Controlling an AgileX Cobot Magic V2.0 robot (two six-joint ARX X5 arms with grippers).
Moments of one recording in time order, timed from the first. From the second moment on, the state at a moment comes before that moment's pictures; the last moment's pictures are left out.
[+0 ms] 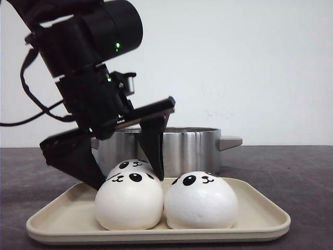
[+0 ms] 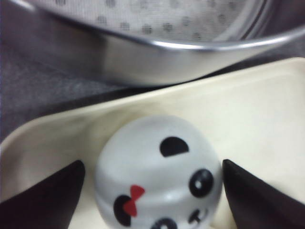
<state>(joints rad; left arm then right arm) -0.75 1.65 0.94 -0.32 0.00 -0.57 0.91 0.98 1.76 -1.24 0.45 0.33</state>
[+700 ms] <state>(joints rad) -0.79 1.53 1.06 -0.53 0.00 -0.48 0.91 0.98 1.76 -1.29 0.50 0.33</state>
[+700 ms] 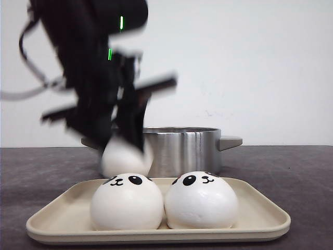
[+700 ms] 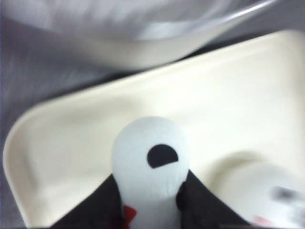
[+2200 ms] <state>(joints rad) -0.54 1.91 1.41 -0.29 -0.10 -0.07 0.91 0.98 1.76 -1.30 0.60 0.35</state>
